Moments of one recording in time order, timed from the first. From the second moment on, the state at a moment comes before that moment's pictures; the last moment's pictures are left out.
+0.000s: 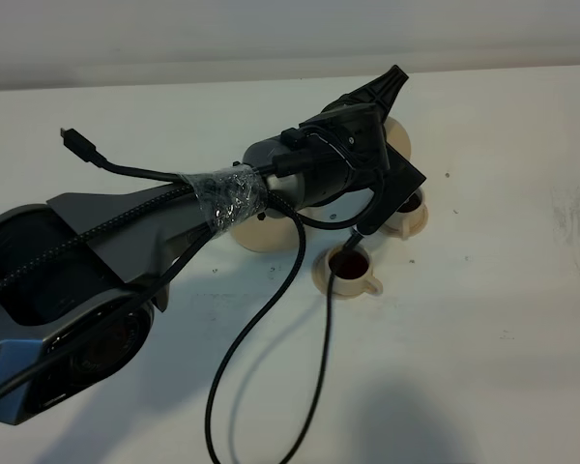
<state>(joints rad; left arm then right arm) -0.80 2.36 -1.88 0.91 0.60 0.95 0.00 -0.01 -0.49 0.19 1.06 -0.05</state>
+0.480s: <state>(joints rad) -0.80 2.30 -1.88 0.74 0.63 0.86 0.00 -0.01 -0.49 0.19 1.06 -0.05</state>
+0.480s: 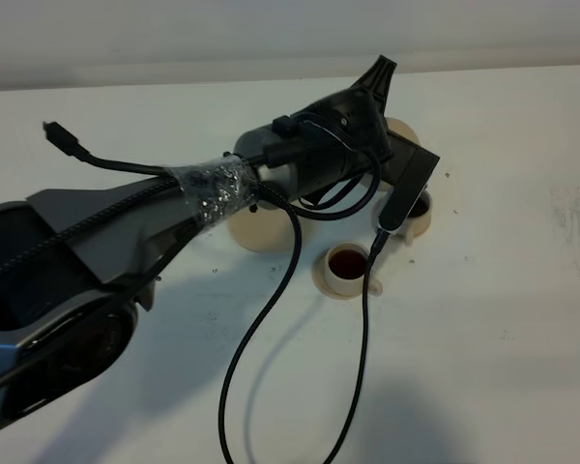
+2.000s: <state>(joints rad) -0.64 2.27 -1.88 0.16 0.89 0.74 0.00 -0.01 -0.49 0.19 1.06 -0.05</state>
